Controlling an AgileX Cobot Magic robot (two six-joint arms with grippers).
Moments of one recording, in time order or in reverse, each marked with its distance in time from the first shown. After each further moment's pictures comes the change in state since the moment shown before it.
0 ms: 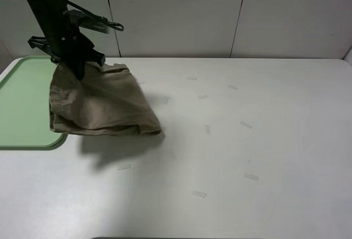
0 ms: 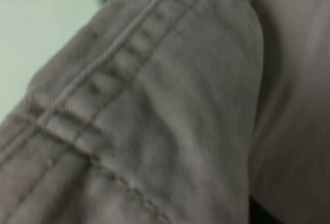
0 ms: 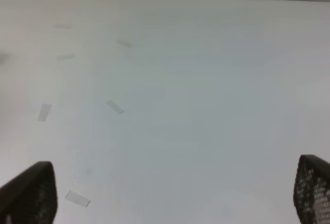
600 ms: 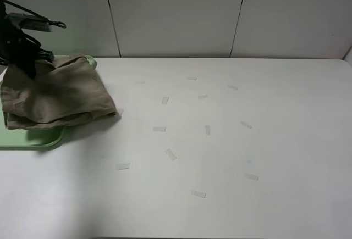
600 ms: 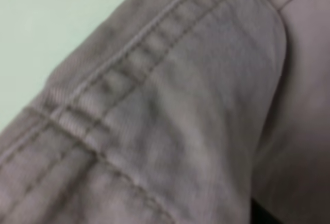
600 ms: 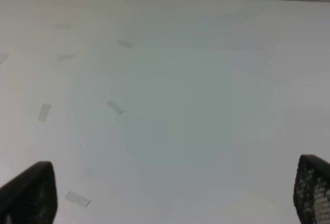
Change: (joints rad) left arm 0.335 0.062 0.003 0.000 -0.155 0.078; right arm 0.000 0.000 0.000 0.000 0.000 0.000
